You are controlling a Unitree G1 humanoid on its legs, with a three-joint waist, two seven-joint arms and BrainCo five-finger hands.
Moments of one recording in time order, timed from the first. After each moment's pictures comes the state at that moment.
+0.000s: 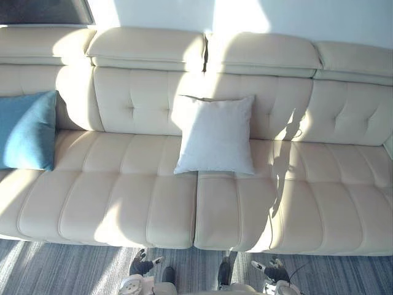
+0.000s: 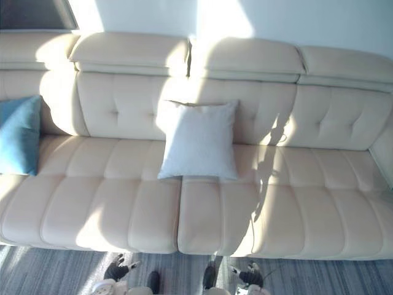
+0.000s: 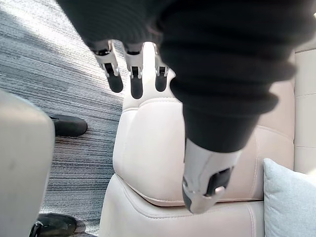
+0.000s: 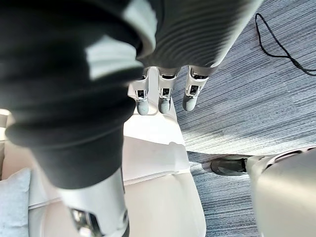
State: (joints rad) left arm 0.09 0.08 0.10 0.99 -0.08 -0.16 0.08; right arm 0.09 -0.04 -0.23 0.98 0.12 -0.11 -0.10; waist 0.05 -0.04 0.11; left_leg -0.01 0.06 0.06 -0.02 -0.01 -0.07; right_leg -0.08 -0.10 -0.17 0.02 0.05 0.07
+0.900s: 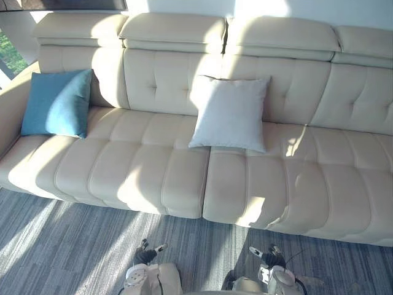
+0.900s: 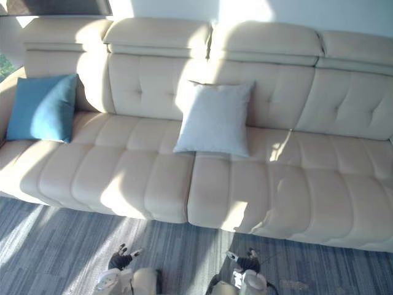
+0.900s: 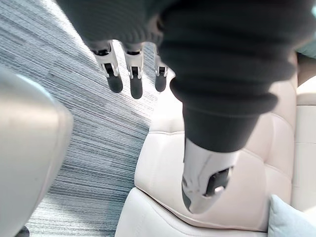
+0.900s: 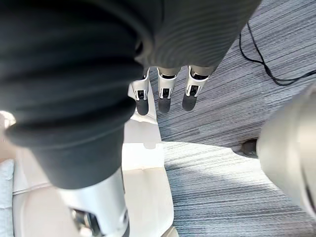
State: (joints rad) left arm 0.07 0.03 0.16 0.95 -0.11 -0.14 0.11; right arm 0.03 0.03 -0.27 0.97 0.12 -0.09 -0.13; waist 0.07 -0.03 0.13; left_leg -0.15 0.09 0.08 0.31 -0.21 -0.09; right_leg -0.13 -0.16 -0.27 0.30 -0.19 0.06
